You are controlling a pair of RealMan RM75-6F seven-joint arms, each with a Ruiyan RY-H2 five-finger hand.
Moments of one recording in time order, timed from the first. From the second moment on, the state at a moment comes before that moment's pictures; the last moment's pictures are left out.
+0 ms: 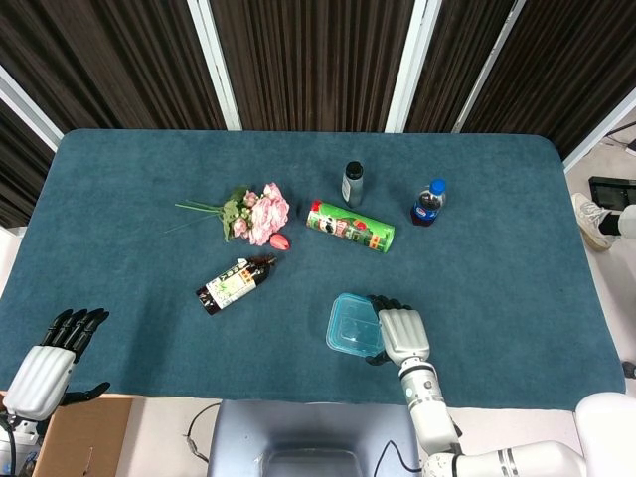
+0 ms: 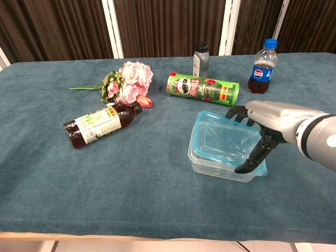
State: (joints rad) left arm -0.14 -1.09 0.07 -1.58 1.66 1.45 -0.08; right arm 0.68 -1.66 0.14 -1.96 -0.58 1.44 -0.88
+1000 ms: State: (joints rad) left arm -0.13 -1.08 0.07 -1.58 1.67 1.47 -0.11; right arm 0.75 -1.64 0.08 -1.85 -0.59 1.31 -1.00
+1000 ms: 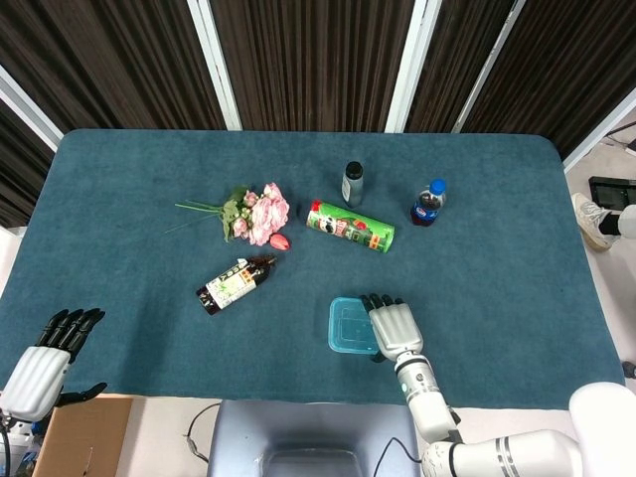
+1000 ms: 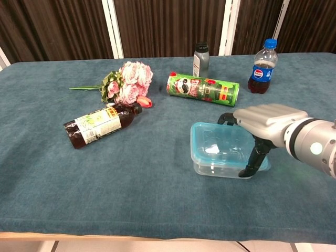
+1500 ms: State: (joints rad) left arm -0.13 -1.08 0.07 -1.58 1.67 1.47 -0.11; right arm 0.76 -1.63 0.06 -1.85 -0.63 1.29 -1.00
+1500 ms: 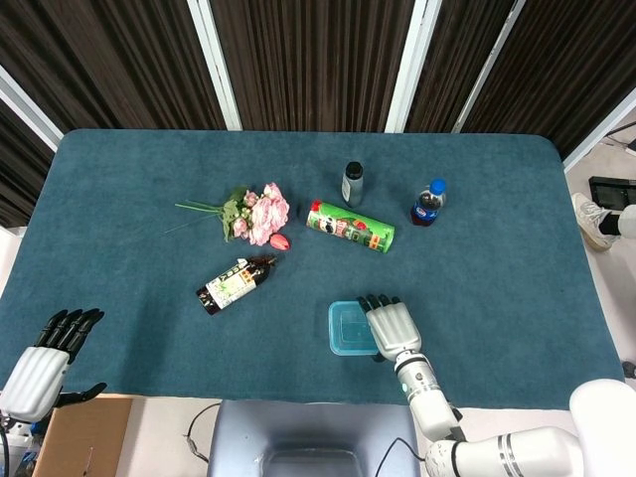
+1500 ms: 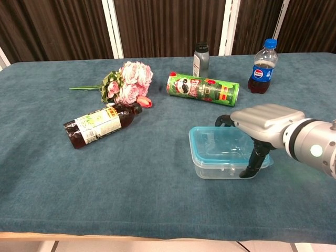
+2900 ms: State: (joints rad) left arm -0.13 -1.08 0.07 -1.58 1.67 1.46 -0.12; right arm 0.76 -1.41 -0.03 -2.01 -0.64 1.32 -1.08
